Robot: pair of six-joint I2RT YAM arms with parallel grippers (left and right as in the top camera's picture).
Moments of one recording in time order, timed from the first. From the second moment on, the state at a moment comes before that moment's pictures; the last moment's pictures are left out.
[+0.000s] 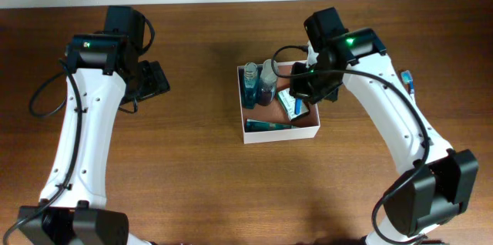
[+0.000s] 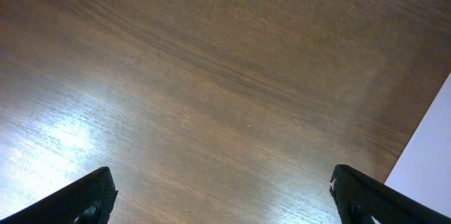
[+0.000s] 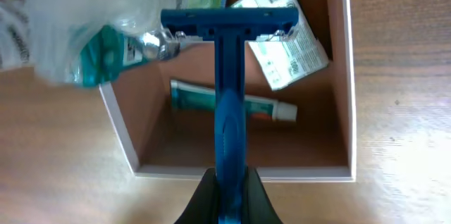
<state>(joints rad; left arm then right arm) -0.08 1.69 1.76 -1.42 -0.22 -0.49 0.30 1.82 1.68 -1.20 -0.23 0.50</state>
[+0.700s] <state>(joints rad) -0.08 1.69 1.76 -1.42 -0.22 -0.49 0.30 1.82 1.49 -1.01 -0.23 0.58</state>
